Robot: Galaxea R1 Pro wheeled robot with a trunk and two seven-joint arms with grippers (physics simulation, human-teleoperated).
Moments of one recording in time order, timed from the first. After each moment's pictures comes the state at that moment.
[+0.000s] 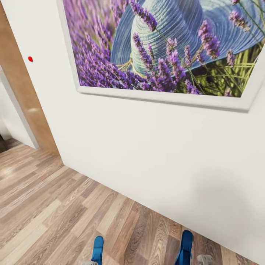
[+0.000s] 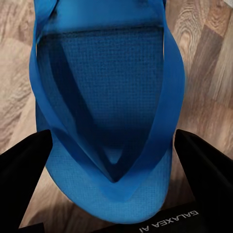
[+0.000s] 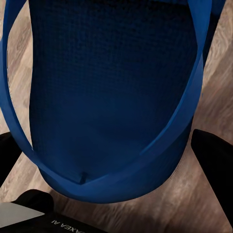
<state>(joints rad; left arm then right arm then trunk) -0.36 0.05 -0.18 -0.15 0.26 -0.08 -0.38 -0.48 -0.21 0.18 0.08 -0.41 -0.19 0.77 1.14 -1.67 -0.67</state>
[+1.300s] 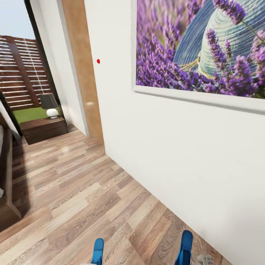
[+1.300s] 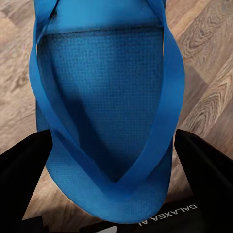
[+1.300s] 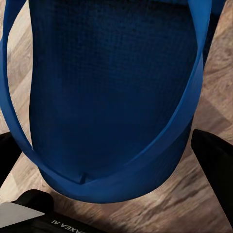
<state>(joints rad) -0.36 0.04 -0.18 -0.13 0.26 -0.08 -0.38 -0.48 -0.21 0.18 0.08 -0.41 -0.19 0.77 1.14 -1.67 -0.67</state>
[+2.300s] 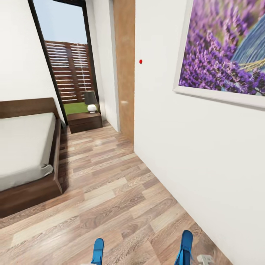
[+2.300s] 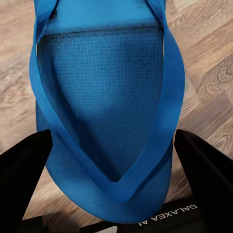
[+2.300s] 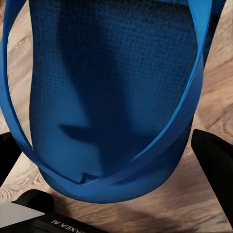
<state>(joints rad) -0.36 0.04 -0.18 -0.13 0.26 -0.08 -0.38 -0.48 -0.21 0.18 0.08 -0.41 -0.19 0.77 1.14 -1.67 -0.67</state>
